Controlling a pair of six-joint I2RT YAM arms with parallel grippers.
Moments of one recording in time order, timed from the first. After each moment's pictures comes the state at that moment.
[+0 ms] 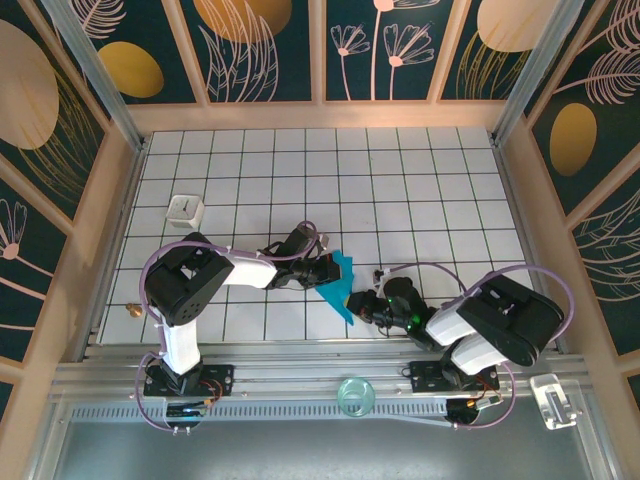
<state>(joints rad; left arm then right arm) -0.78 1.89 0.84 0.22 0.40 -0.97 0.82 1.46 0.08 0.84 -0.26 1.20</state>
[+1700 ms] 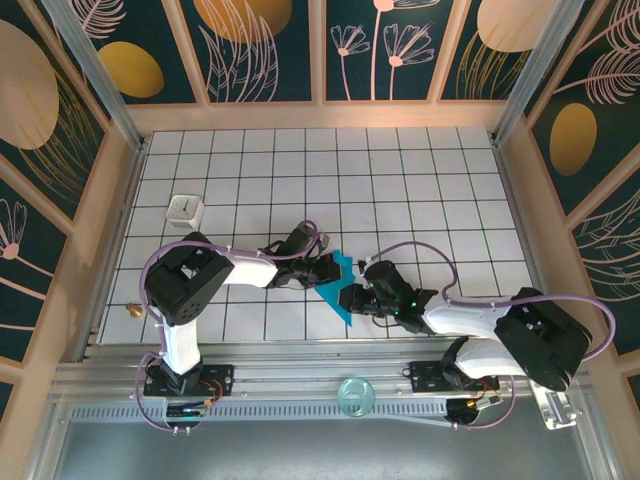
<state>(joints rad) -0.78 1.89 0.86 0.20 0.40 -0.96 0.88 1.27 0.33 0.22 -0.18 0.94</state>
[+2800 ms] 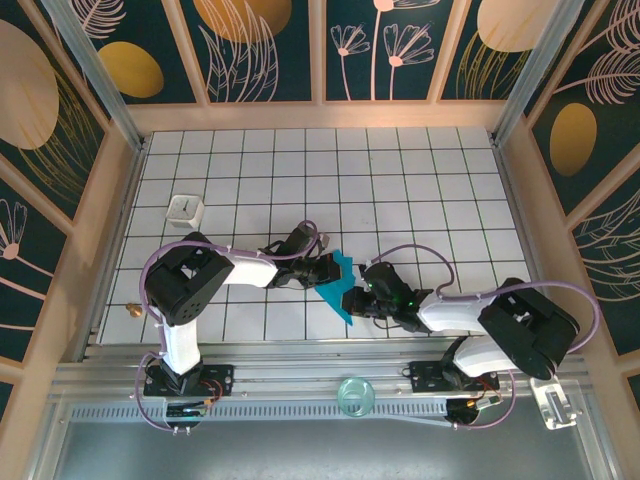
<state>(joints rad) -0.78 1.89 0.86 0.20 0.40 -0.96 0.86 1.37 0.32 0.26 -0.21 0.93</state>
